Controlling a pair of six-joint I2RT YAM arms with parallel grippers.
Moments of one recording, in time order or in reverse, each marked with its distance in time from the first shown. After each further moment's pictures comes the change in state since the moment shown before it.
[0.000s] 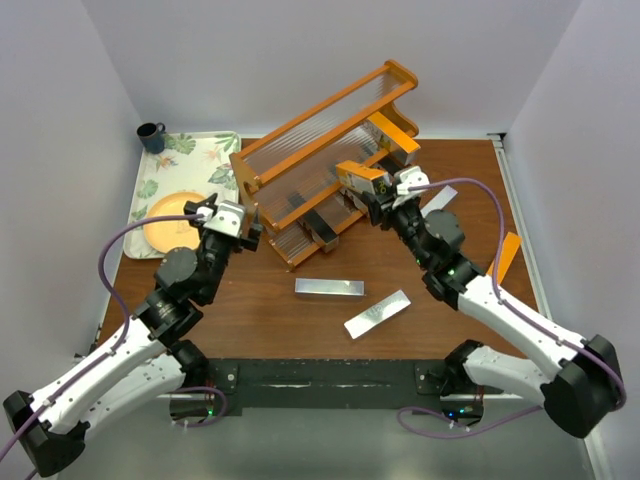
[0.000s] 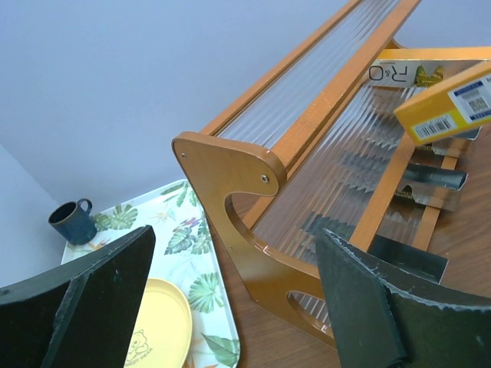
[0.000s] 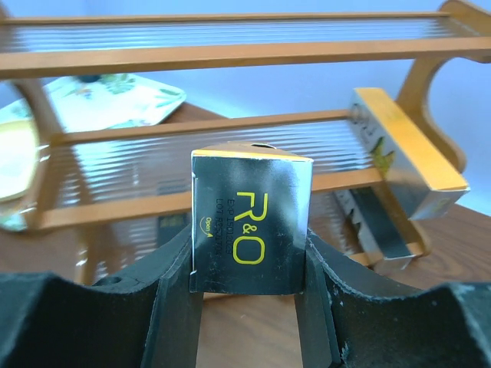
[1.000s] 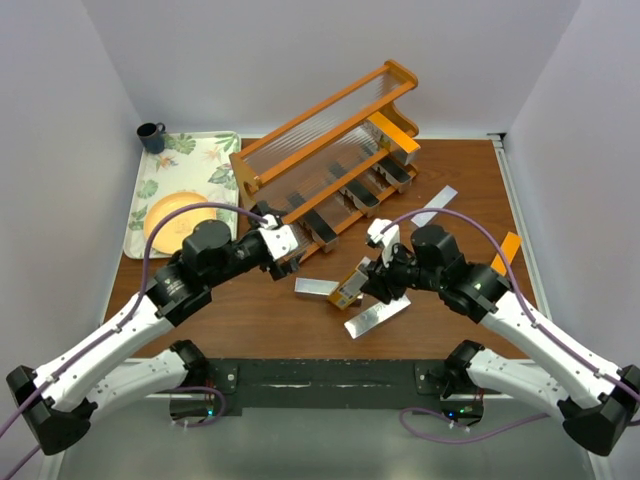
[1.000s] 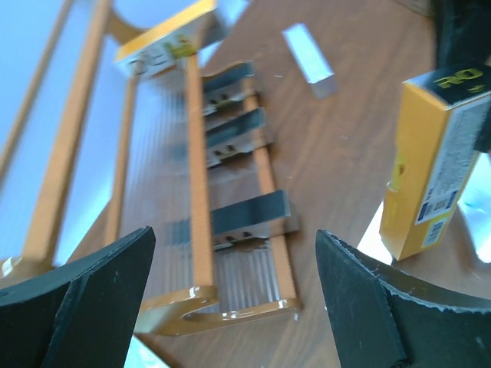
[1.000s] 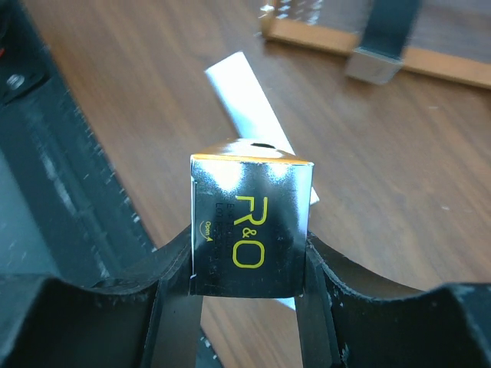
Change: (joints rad) left arm -0.032 0.190 0.222 -0.377 0.647 0.145; right arm 0.087 -0.147 0.125 -0.955 -0.451 0.006
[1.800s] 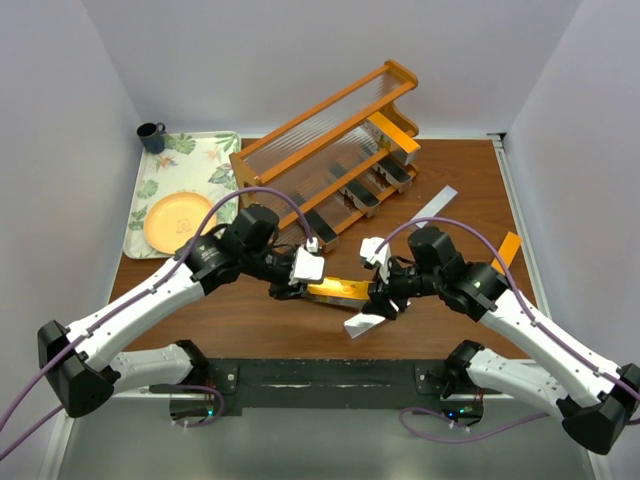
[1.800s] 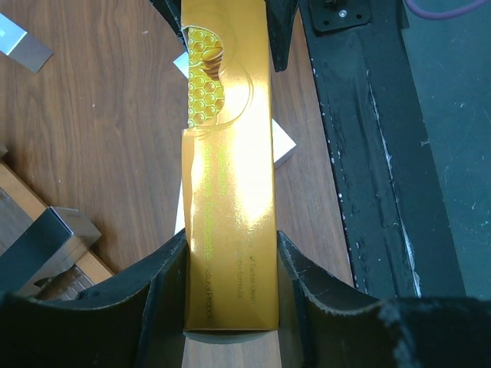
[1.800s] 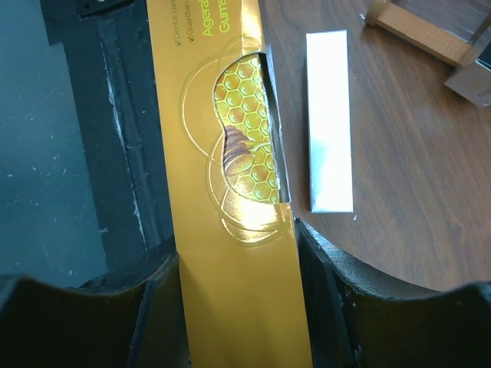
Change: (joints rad) left arm -0.014 0.283 0.191 -0.471 0.527 0.200; right arm 0.000 0.016 0.016 -0.121 -0.241 -0.200
